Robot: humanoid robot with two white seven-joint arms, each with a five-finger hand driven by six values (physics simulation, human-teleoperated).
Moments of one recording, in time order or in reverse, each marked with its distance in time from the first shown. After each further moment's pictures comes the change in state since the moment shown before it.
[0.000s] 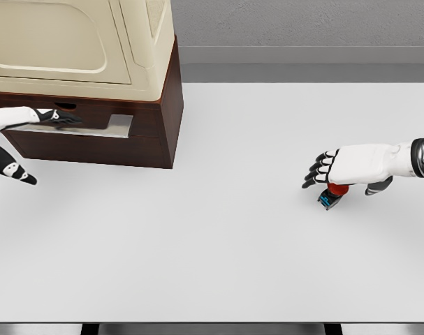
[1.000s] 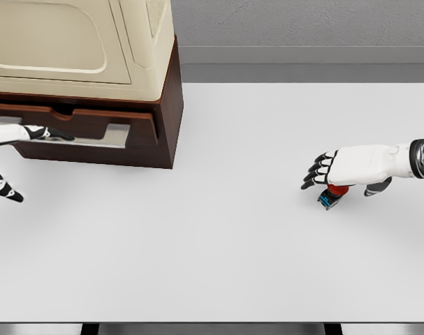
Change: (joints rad) left arm 0.005 0.093 -0.065 -0.037 0.024 -0.067 -0.001; right arm 0.002 0.003 0.004 -0.001 0.000 0.000 0.000
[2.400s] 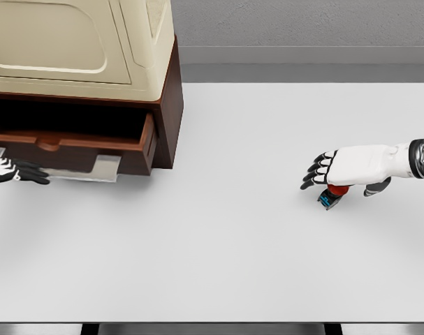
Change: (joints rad) left arm -0.002 0.193 -0.154 0.002 0.030 -0.371 0.000; right arm 0.000 0.001 -0.001 0.000 0.000 0.000 0.000
